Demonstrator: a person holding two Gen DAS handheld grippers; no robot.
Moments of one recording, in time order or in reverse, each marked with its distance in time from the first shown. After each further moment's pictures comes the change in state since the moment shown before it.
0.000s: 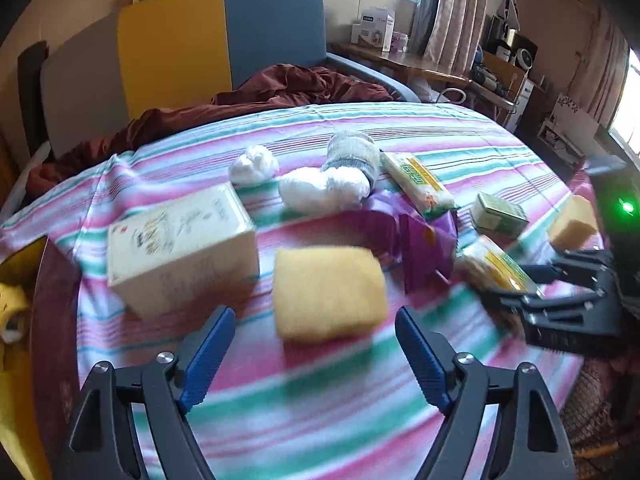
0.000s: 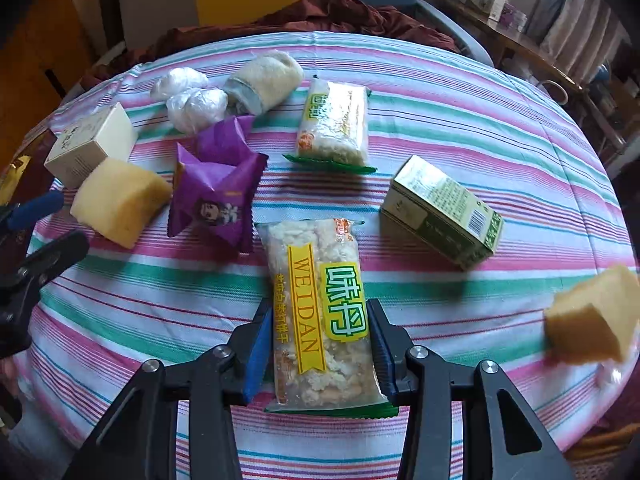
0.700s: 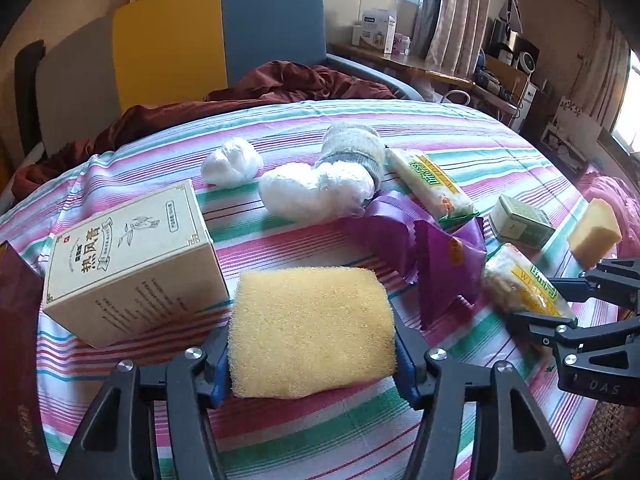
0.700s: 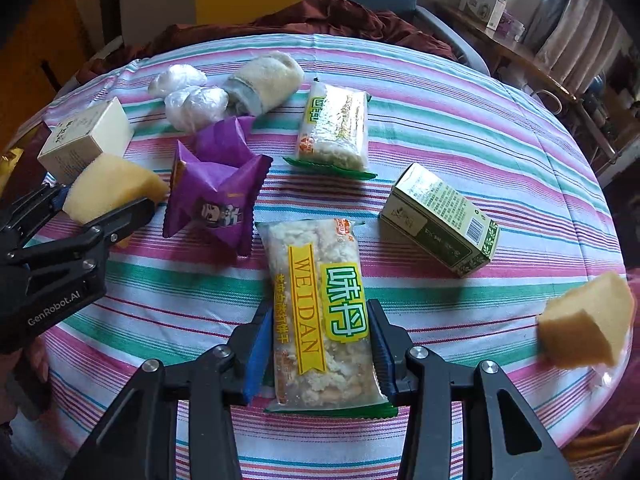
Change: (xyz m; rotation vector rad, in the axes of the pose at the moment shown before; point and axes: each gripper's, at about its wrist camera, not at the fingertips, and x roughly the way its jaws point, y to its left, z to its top) left arm 0.039 -0.005 0.001 -0.011 -0.032 -0.012; right arm 0.000 0.010 0.001 -0.029 -0.011 -0.046
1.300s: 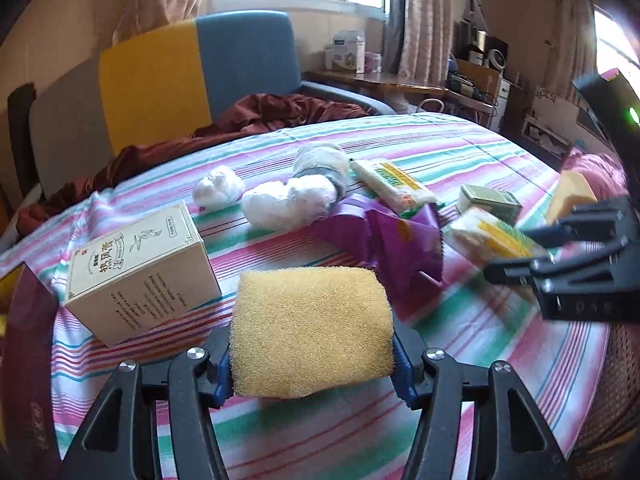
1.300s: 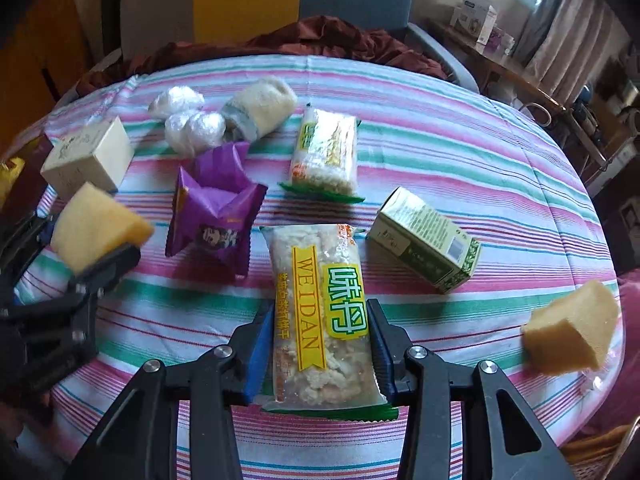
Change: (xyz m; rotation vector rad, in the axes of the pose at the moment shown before) left arm -0.028 -0.019 -0.021 0.125 -0.112 0.001; right arm -0.009 -0.003 0.006 0.008 -0.075 -0.019
